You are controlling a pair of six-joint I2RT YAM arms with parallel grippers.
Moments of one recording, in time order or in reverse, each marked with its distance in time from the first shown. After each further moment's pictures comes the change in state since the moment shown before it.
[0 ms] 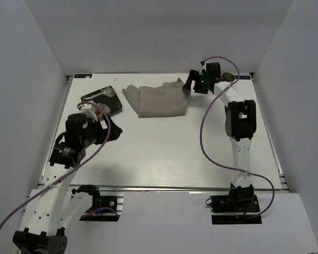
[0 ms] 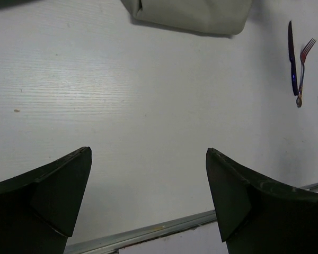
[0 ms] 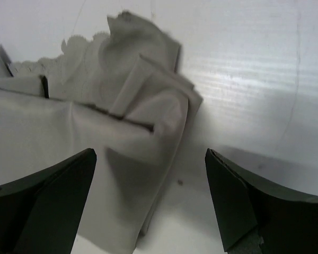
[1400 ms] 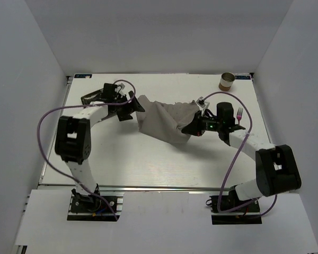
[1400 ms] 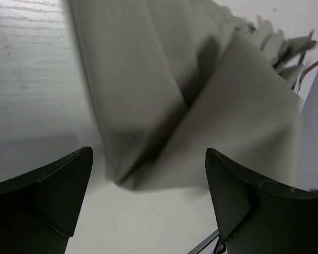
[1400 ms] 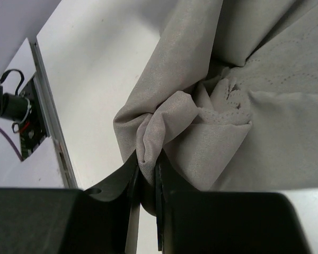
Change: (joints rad) left arm 0.001 1.078 0.388 0.386 0.278 -0.145; right arm 0.084 -0.886 -1.196 0.507 -0.541 -0.167
